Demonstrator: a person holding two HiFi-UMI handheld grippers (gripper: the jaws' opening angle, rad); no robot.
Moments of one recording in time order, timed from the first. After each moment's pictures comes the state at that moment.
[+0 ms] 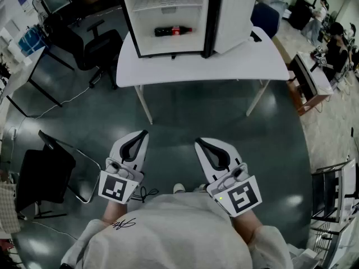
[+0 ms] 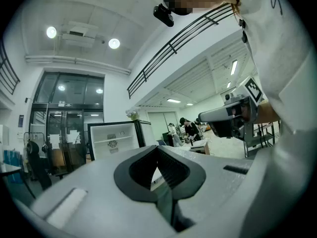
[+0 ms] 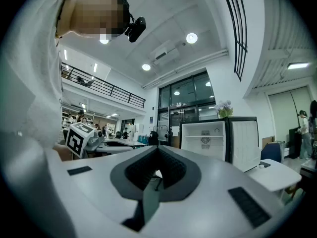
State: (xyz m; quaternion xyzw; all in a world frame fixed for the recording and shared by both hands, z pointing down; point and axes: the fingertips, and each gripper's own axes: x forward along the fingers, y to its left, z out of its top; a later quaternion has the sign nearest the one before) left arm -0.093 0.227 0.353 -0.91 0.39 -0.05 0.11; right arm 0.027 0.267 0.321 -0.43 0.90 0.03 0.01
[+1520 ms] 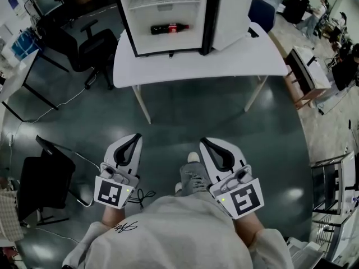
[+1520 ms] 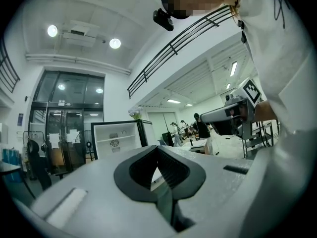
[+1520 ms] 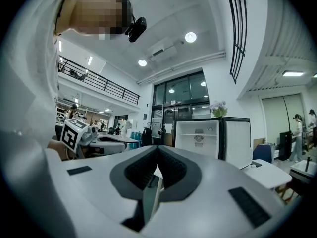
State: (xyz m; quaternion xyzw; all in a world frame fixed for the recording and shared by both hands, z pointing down) left arm -0.123 0.225 0.356 -0.91 0.39 -0.04 0.11; right arm 0.021 0.263 0.325 -0.47 0.88 0.04 -0.01
